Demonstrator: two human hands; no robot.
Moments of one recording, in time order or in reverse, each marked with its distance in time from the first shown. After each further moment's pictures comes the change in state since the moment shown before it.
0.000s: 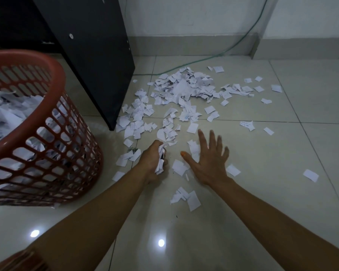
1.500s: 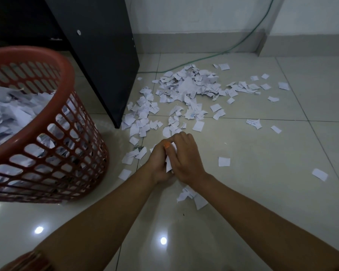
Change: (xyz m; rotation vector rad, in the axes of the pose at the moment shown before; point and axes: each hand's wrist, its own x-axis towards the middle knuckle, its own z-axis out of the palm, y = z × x) left_hand -0.013 -0.004 0.004 -0.380 -0.407 0.032; right_hand -0.006 -0.089 0.005 0.453 0.210 -0.398
